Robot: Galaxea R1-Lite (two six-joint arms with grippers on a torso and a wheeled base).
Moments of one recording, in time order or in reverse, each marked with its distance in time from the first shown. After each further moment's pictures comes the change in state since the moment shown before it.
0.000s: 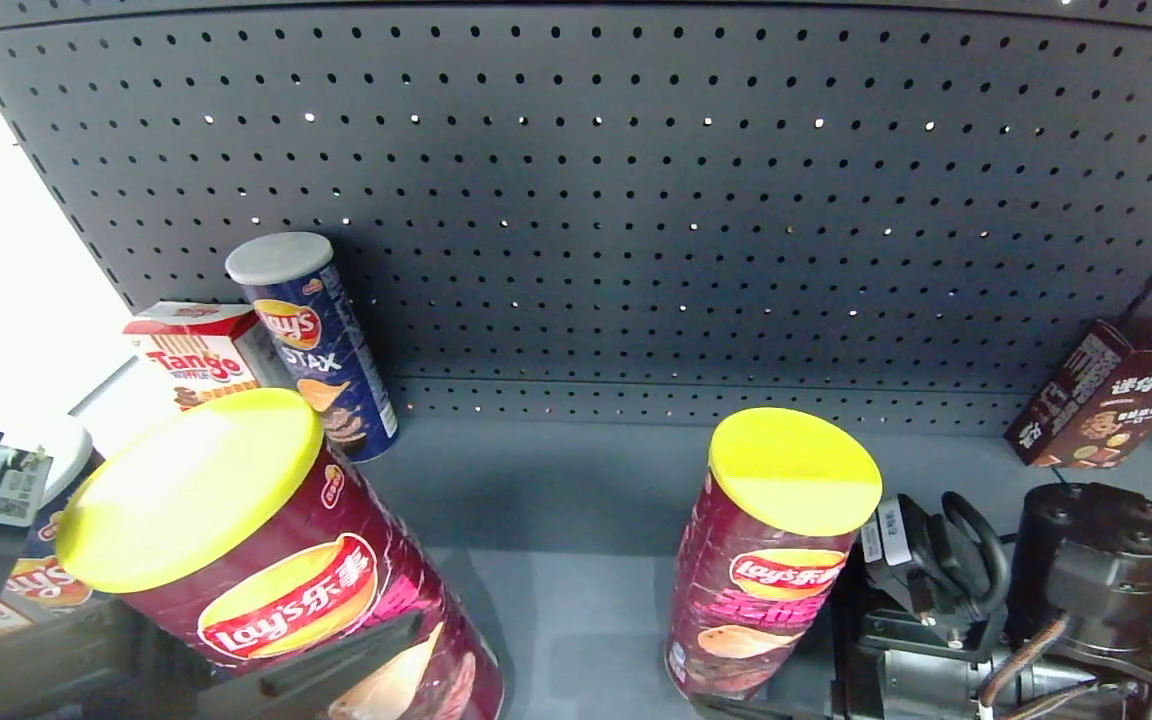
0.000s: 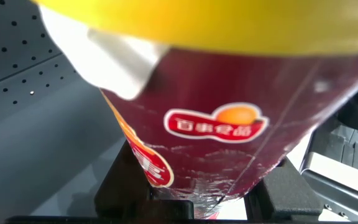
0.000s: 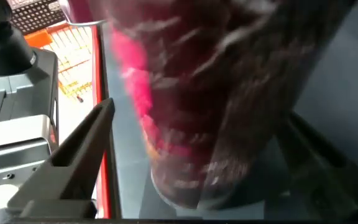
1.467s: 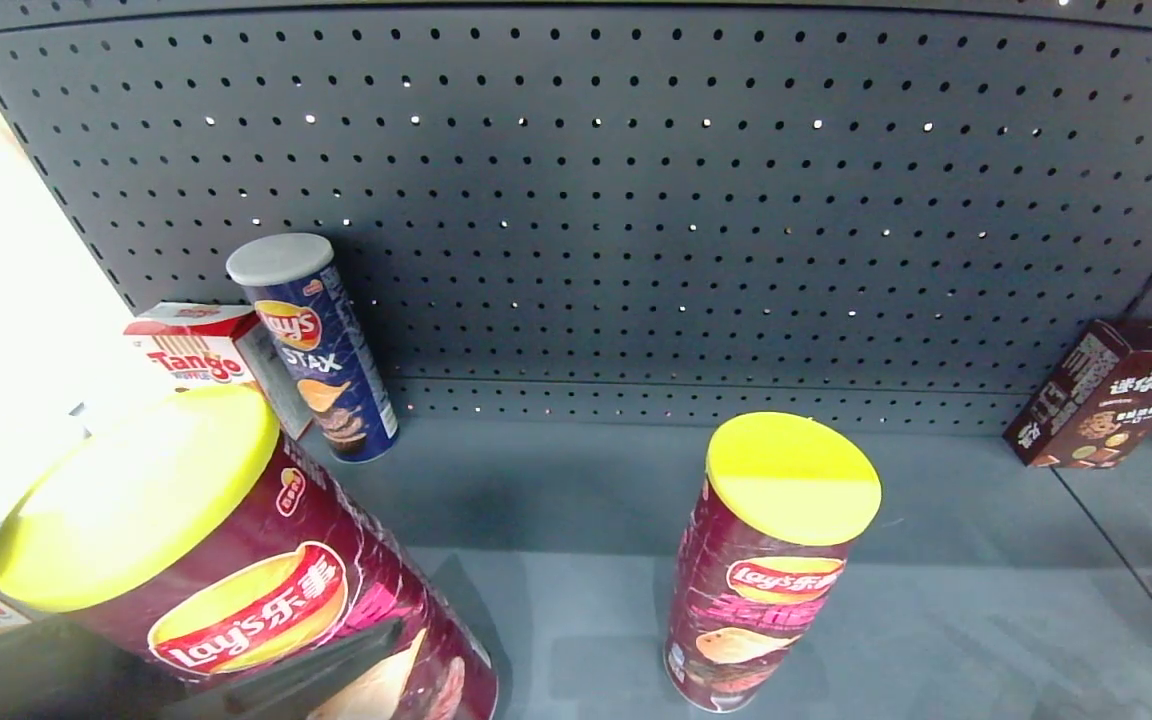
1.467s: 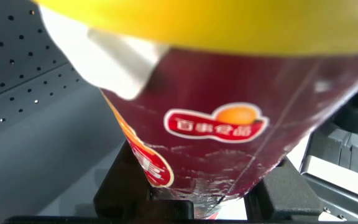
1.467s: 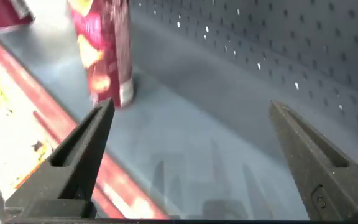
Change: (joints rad) left arm -0.004 -0.040 0.009 0.000 -0.005 0.002; right arm -0.068 -1.081 0.187 0.702 -0.514 0.002
